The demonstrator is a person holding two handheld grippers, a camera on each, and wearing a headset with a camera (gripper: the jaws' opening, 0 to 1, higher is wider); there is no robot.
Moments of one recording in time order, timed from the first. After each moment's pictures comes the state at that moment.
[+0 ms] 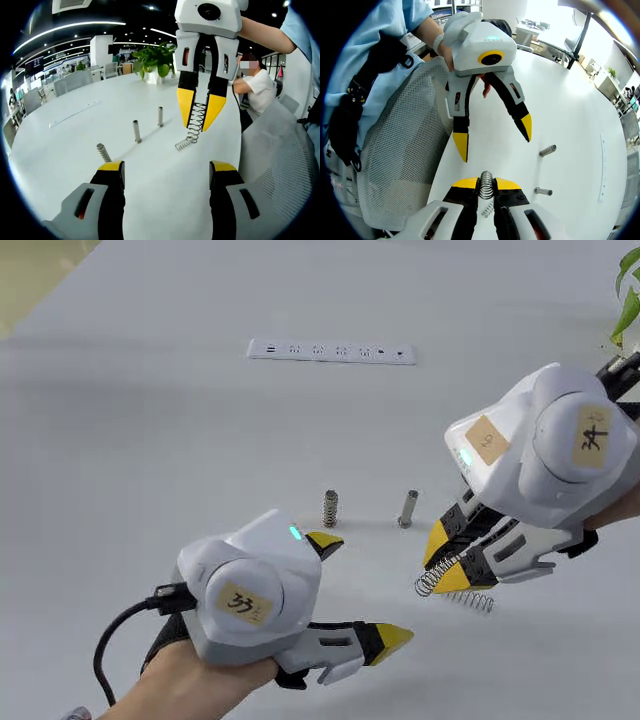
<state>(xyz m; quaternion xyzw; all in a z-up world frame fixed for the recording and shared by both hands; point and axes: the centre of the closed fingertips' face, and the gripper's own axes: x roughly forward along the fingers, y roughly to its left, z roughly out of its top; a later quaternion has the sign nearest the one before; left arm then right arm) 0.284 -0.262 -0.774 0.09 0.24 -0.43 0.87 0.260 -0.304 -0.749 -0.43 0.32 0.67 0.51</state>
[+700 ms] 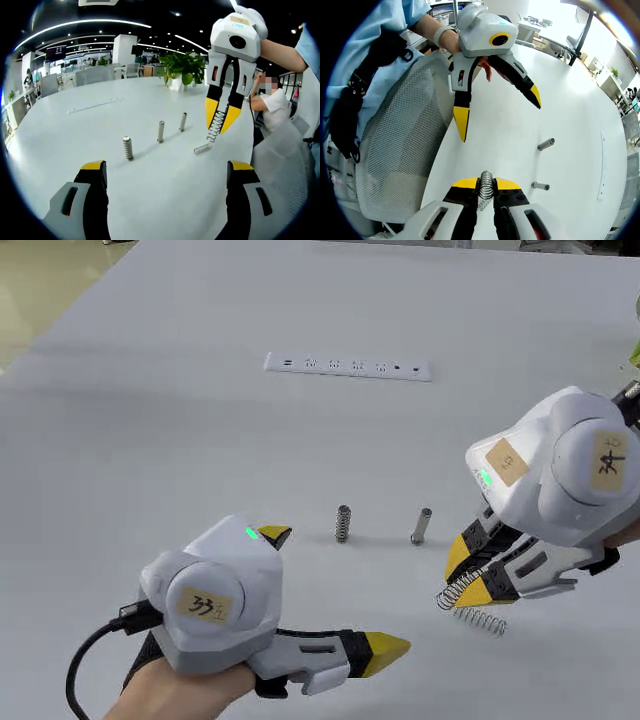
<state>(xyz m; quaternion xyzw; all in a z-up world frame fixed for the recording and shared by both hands) 0.302 -0.230 -0.765 0.03 0.23 -0.36 0.90 0.275 -0.314 -0.753 -0.45 0.33 0.67 0.49</state>
